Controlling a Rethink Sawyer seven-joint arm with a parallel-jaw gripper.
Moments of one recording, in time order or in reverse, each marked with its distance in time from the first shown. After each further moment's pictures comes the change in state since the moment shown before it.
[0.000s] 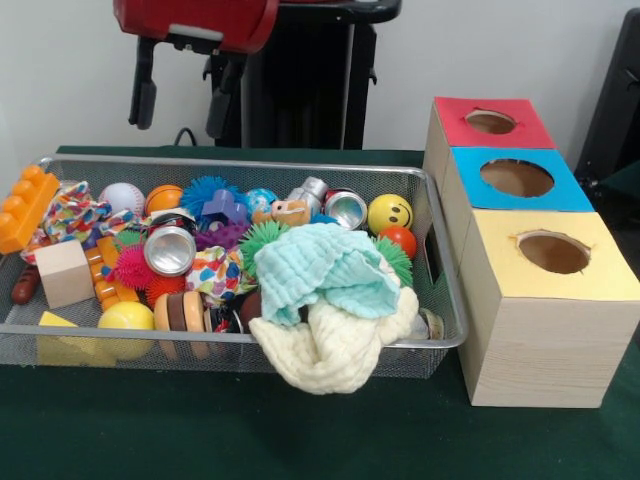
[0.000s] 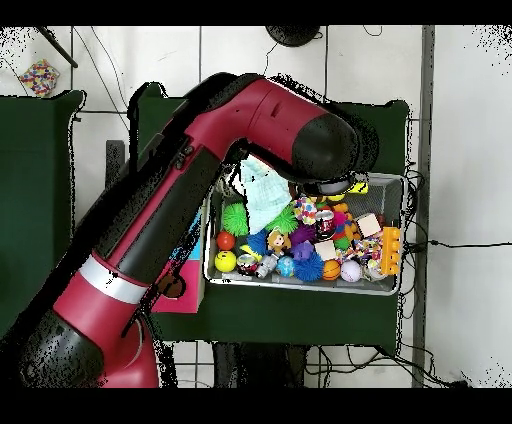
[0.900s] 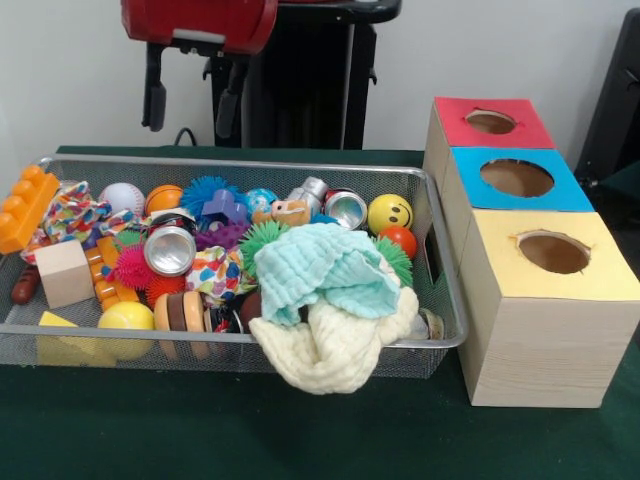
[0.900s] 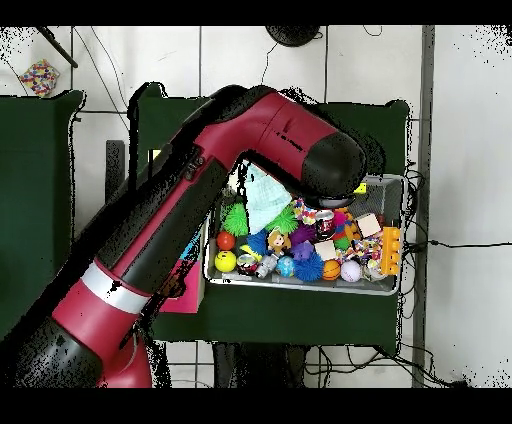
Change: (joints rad) arm 0.025 -0.026 0.078 0.058 0.003 0.000 0.000
